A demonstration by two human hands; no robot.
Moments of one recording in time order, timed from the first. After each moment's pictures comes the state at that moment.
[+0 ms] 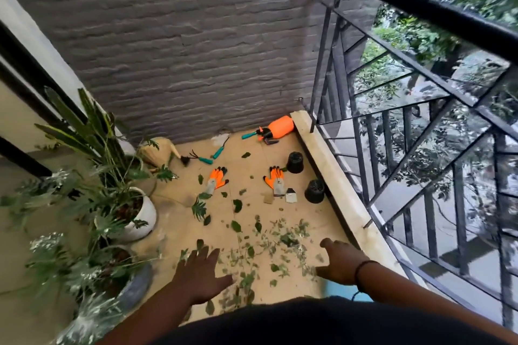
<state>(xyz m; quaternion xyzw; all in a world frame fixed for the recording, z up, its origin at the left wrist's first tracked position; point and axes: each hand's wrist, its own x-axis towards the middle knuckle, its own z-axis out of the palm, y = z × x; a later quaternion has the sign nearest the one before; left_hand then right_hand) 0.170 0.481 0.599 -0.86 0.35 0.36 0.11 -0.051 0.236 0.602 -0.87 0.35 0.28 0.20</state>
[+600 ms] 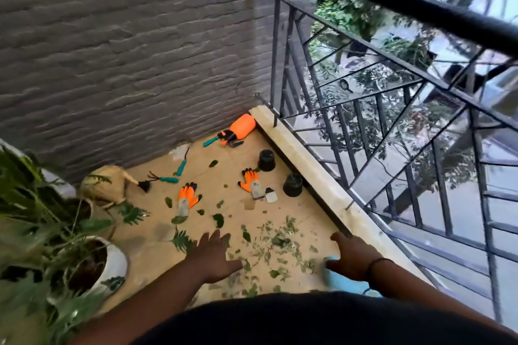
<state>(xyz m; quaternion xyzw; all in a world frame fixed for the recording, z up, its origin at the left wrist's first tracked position) 0.297 0.389 0.595 -0.77 0.51 0.36 0.16 0.003 0.243 0.598 -0.80 0.50 0.25 0.21</state>
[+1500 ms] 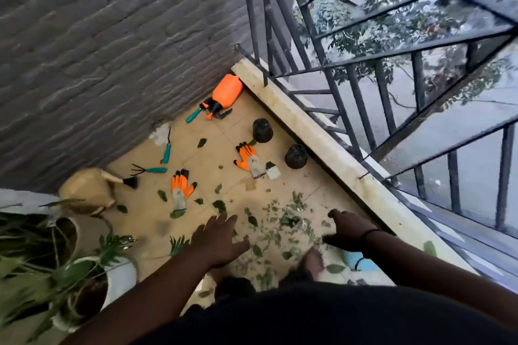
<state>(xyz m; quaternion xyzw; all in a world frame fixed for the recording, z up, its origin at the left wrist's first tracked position) 0.359 0.214 0.530 -0.73 0.51 0.40 0.21 0.071 0.087 0.498 -0.73 0.50 0.33 0.31</state>
